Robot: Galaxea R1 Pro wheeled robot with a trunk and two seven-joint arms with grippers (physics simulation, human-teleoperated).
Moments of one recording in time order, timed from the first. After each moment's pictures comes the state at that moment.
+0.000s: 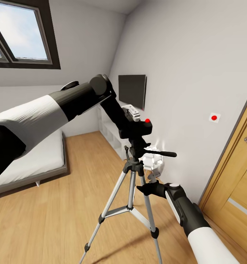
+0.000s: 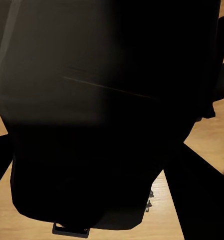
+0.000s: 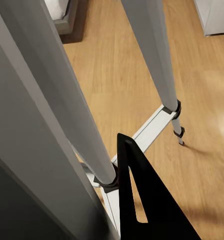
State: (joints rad) left arm -1.83 -0.01 -1.24 -0.74 0.35 1.03 -1.06; right arm -0.62 0.01 0.09 -0.98 0.11 0.53 0.53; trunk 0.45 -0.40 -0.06
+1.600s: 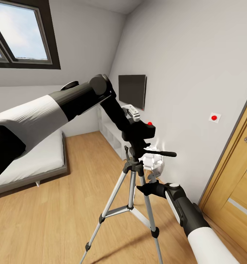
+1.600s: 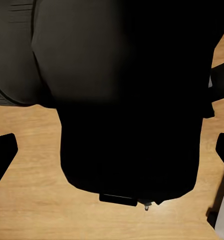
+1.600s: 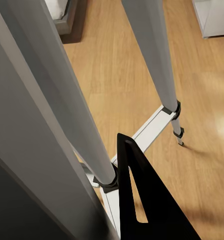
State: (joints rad) left arm -1.83 -0.01 -1.24 -0.74 0.35 1.03 -1.06; right arm -0.62 0.01 0.08 -0.97 0.12 0.52 0.53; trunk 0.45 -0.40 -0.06
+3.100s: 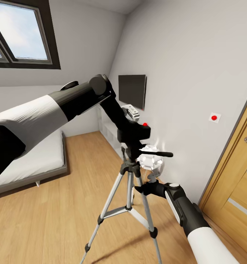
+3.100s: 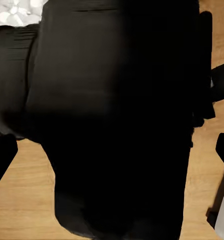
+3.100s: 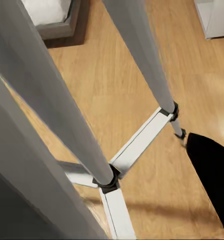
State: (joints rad) left arm -1.83 -0.01 -1.24 -0.74 0.35 1.03 -1.06; right arm -0.62 0.02 0.09 -0.98 0.11 0.52 0.53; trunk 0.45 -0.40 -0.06
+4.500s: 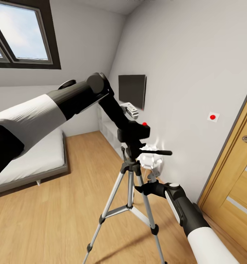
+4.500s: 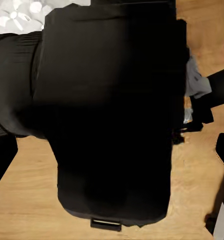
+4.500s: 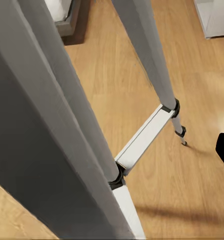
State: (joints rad) left arm -1.83 0.00 -1.22 -0.74 0.36 1.02 -1.06; right arm -0.62 0.01 0.09 -0.98 0.11 0.52 0.53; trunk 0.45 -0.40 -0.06
